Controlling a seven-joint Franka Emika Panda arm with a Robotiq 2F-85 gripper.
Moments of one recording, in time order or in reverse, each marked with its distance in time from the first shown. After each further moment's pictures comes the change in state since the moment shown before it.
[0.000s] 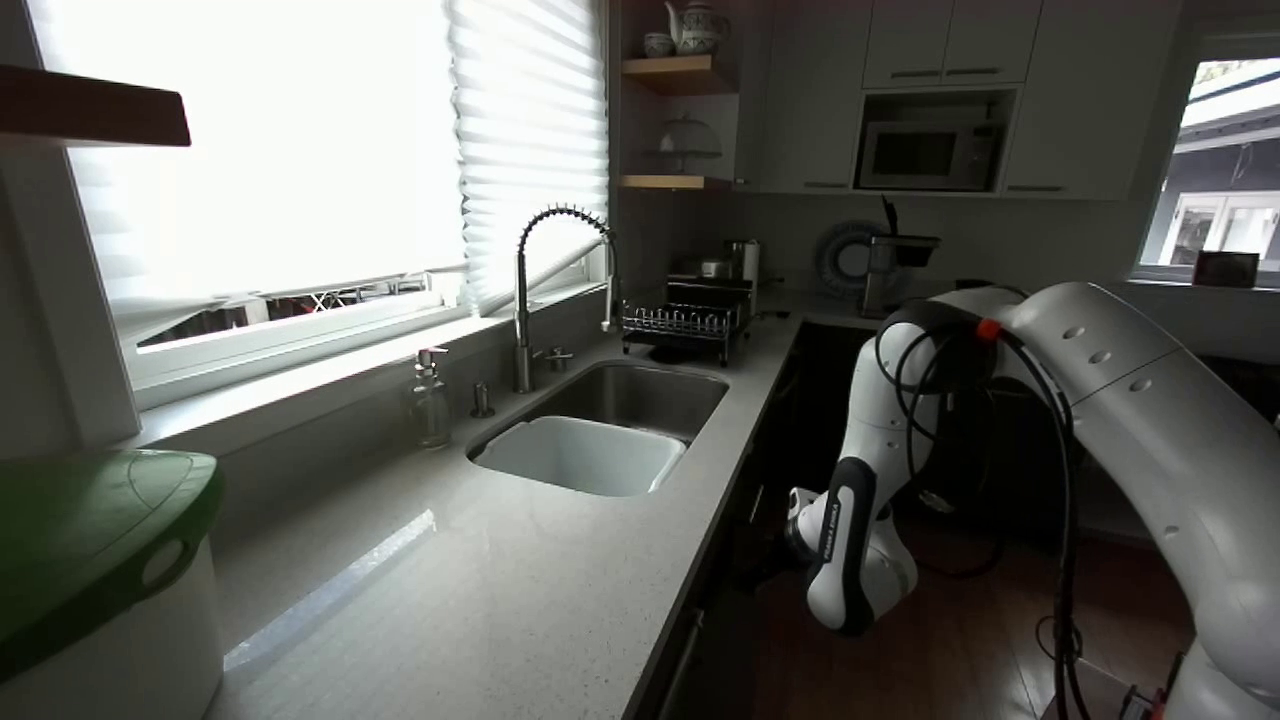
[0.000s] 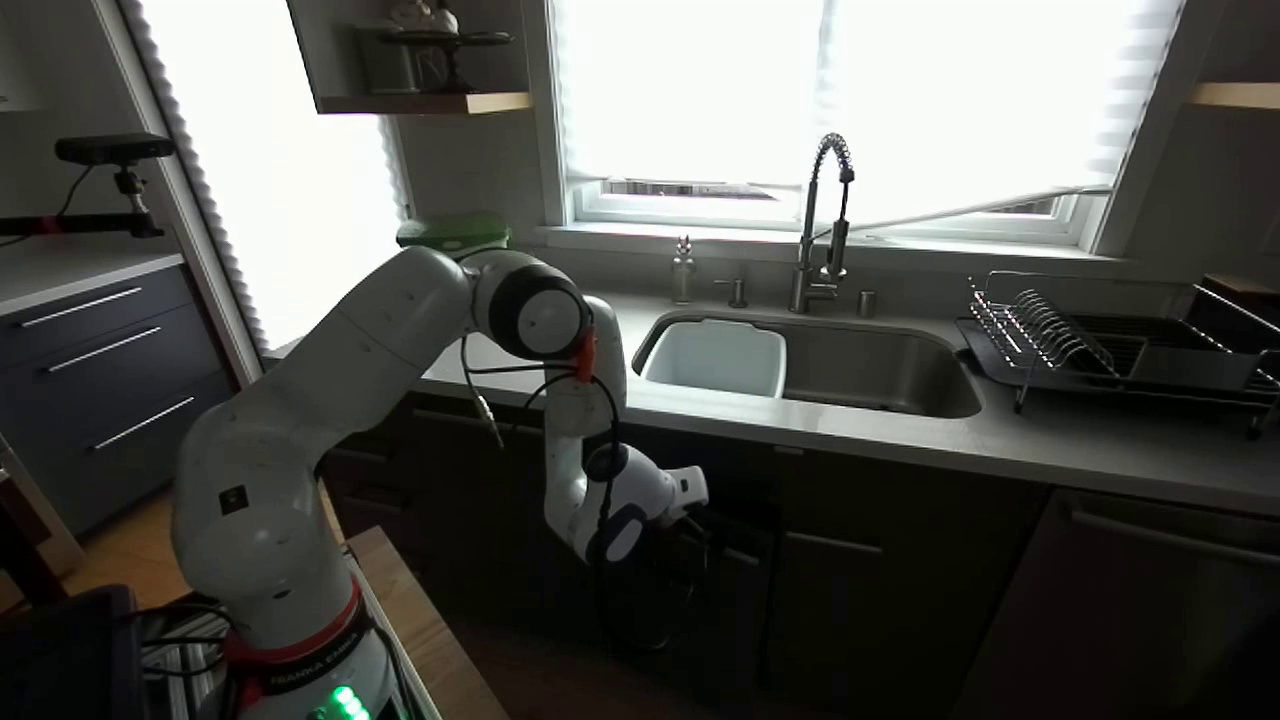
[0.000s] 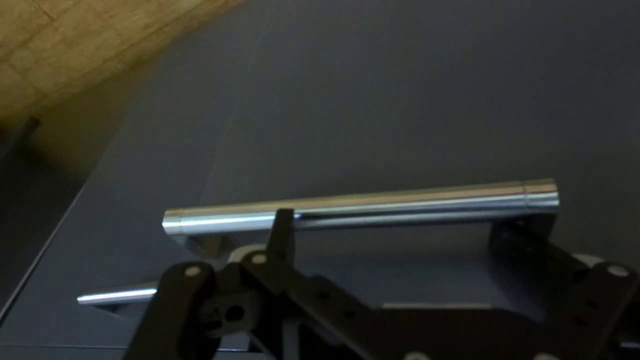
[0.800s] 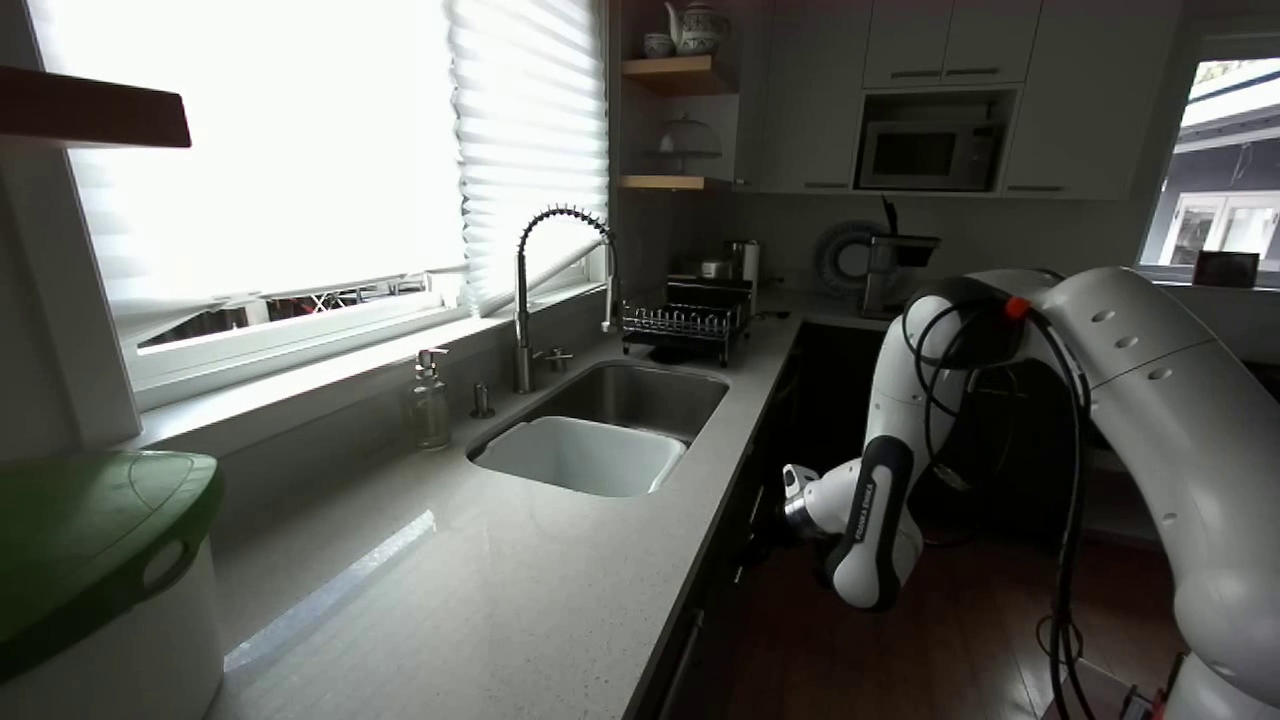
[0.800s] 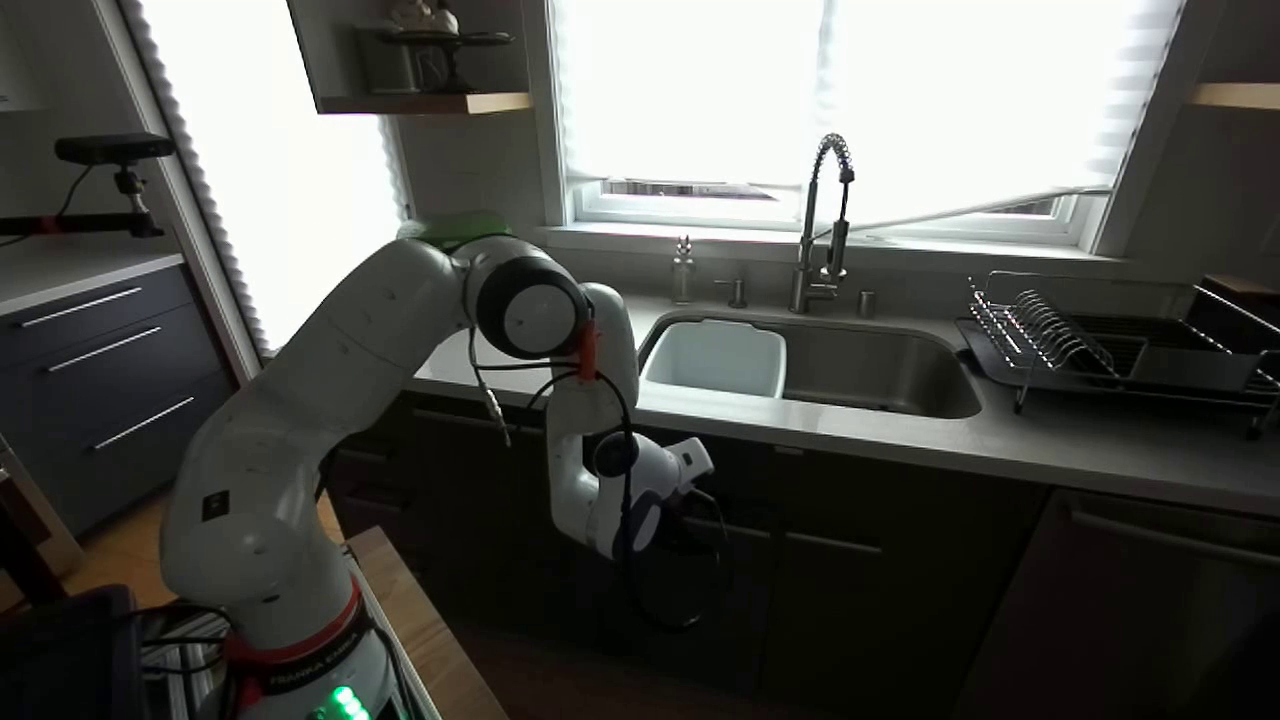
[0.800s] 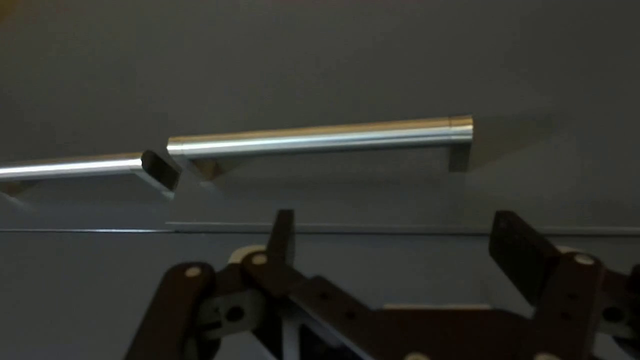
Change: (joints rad) arm -0.124 -0.088 0.044 -0.014 -0.336 0.036 -0.012
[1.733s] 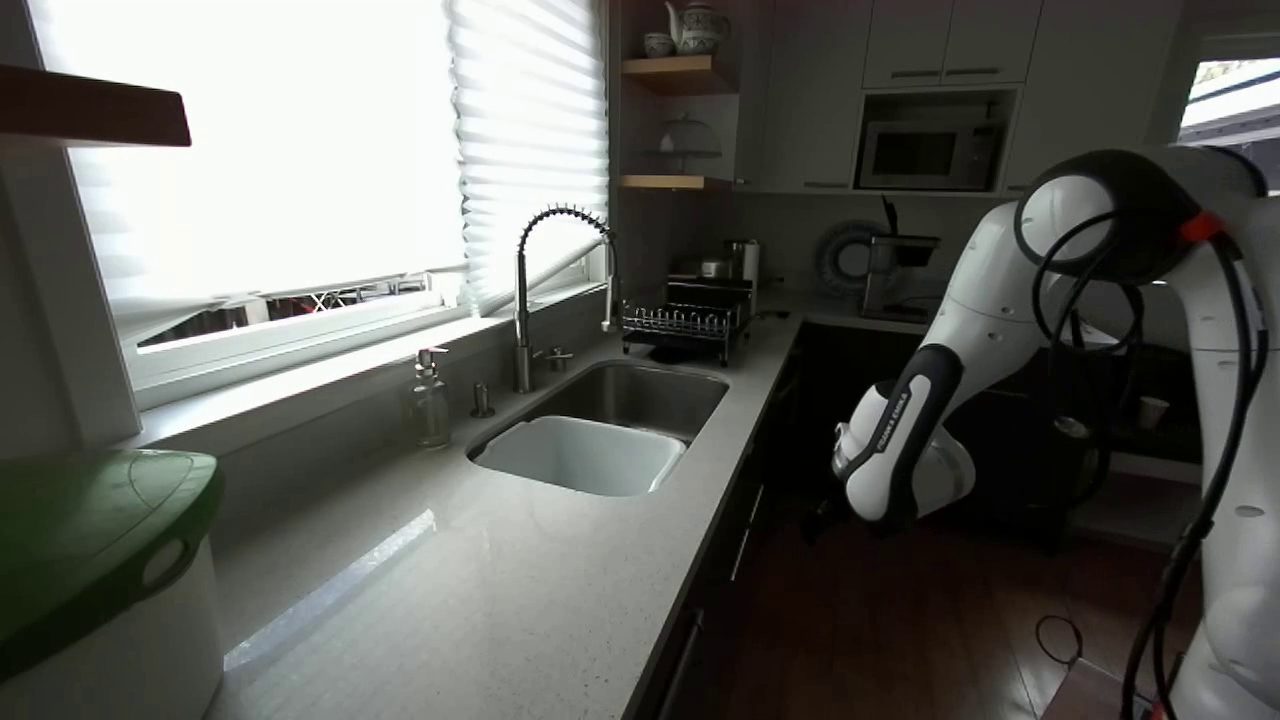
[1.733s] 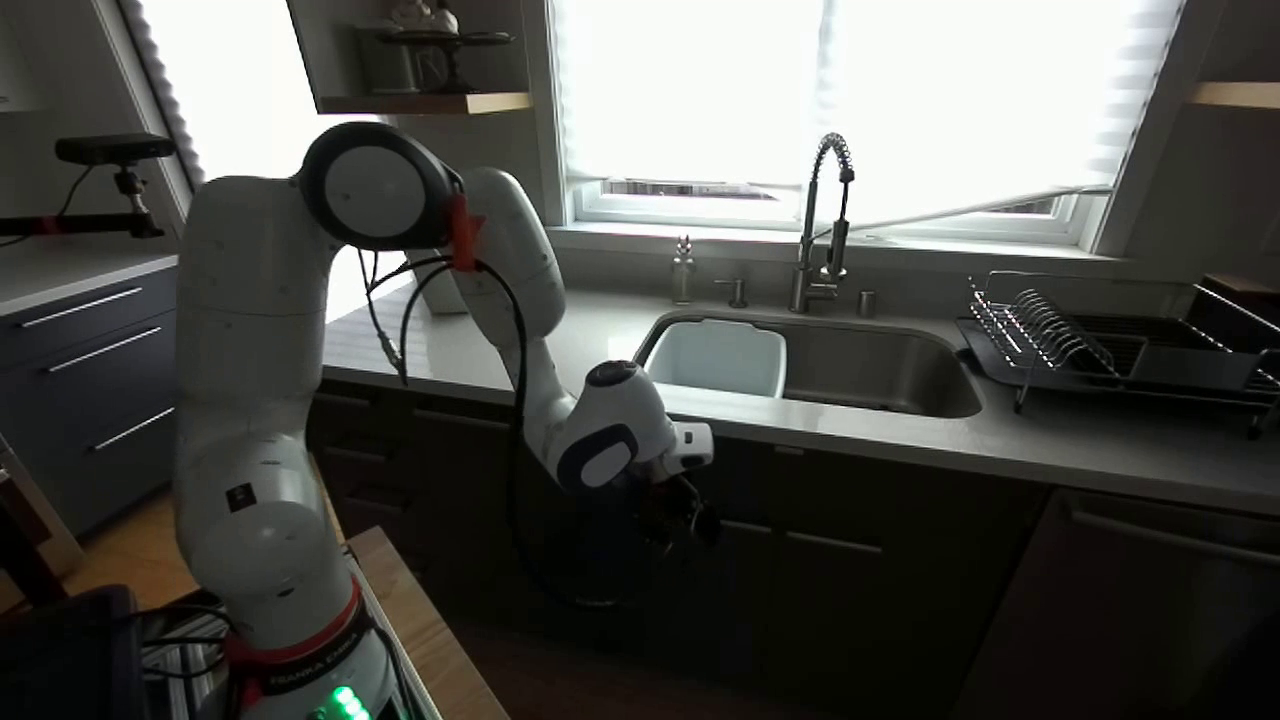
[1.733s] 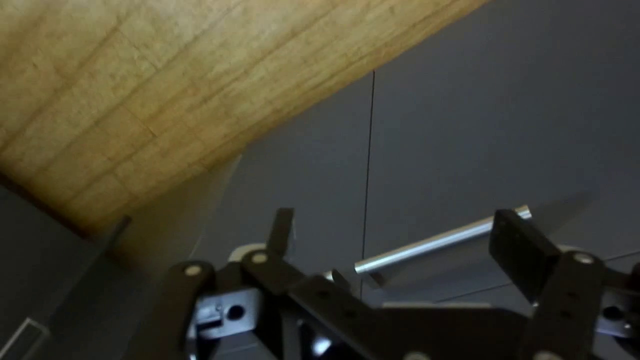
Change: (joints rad) arm 0.185 -0.513 -0.197 -0.333 0.373 -0.581 -0.018
